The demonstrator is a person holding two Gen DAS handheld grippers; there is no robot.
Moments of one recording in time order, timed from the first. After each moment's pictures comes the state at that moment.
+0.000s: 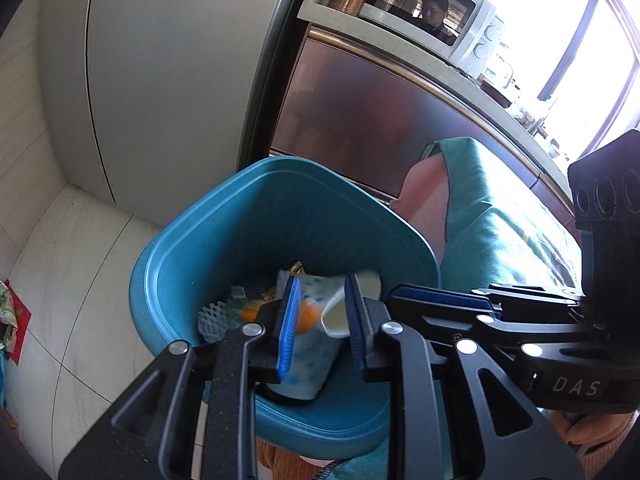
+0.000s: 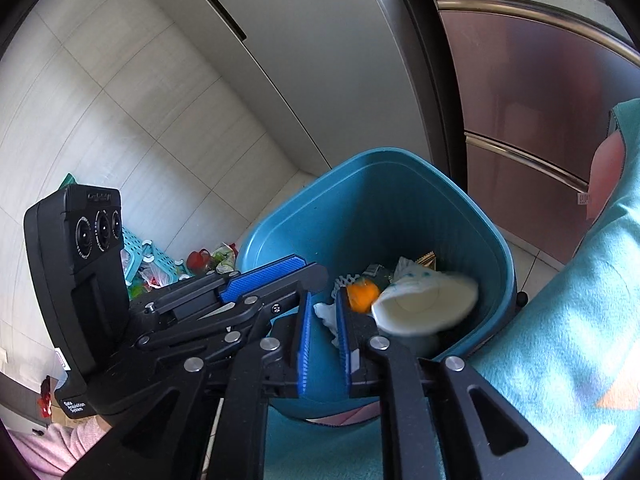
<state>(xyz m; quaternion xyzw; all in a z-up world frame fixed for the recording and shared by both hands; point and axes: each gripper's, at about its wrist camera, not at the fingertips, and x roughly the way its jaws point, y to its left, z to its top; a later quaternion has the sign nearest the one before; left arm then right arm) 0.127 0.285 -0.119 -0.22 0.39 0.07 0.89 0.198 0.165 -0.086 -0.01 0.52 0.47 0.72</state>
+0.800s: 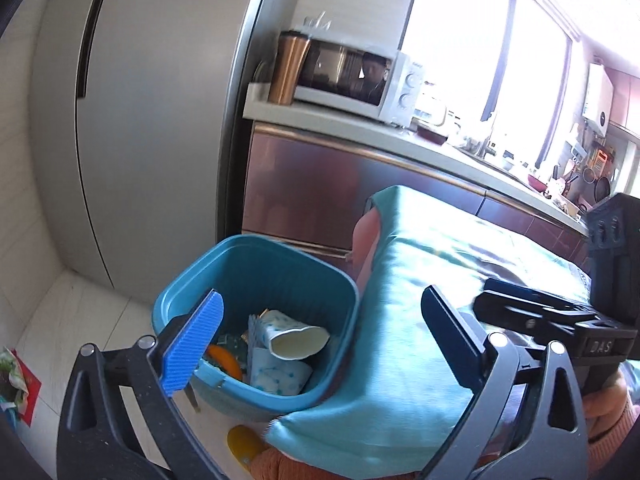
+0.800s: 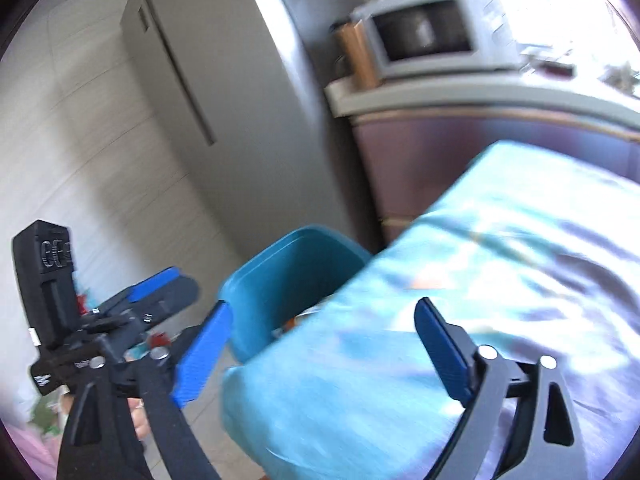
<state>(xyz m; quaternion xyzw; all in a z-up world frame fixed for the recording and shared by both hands) 0.044 0.221 -0.045 -0.13 0.25 0.04 0.96 0.127 0.012 -0.031 0.05 0.35 0.36 0.86</state>
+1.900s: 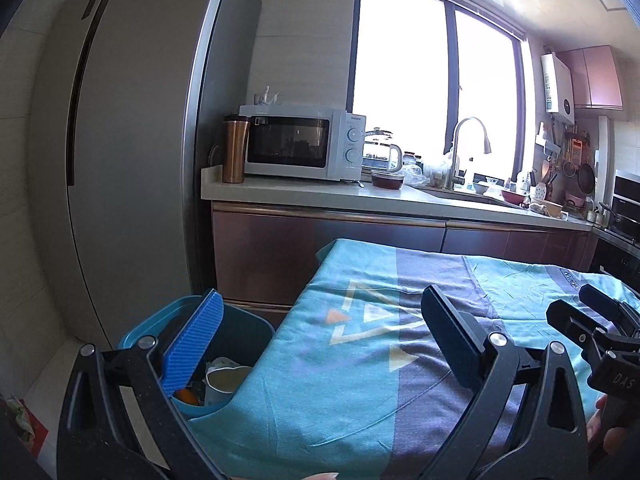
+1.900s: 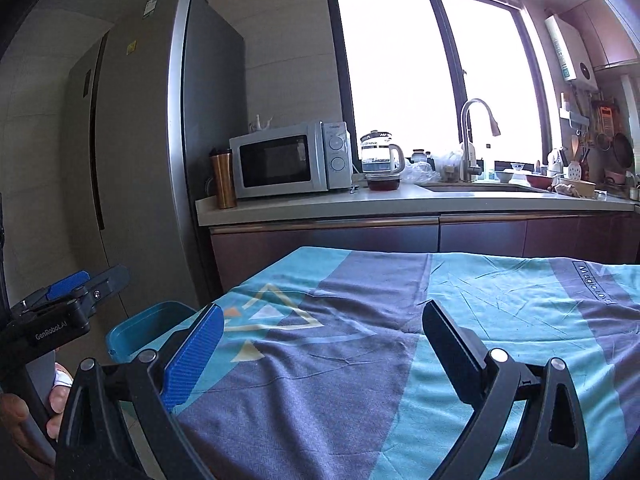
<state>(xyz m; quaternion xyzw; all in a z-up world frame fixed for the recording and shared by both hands) -0.004 0.089 -0.001 -0.05 0.13 0.03 0.99 0.017 -0.146 -0.009 0.03 0.15 0.11 0.98</state>
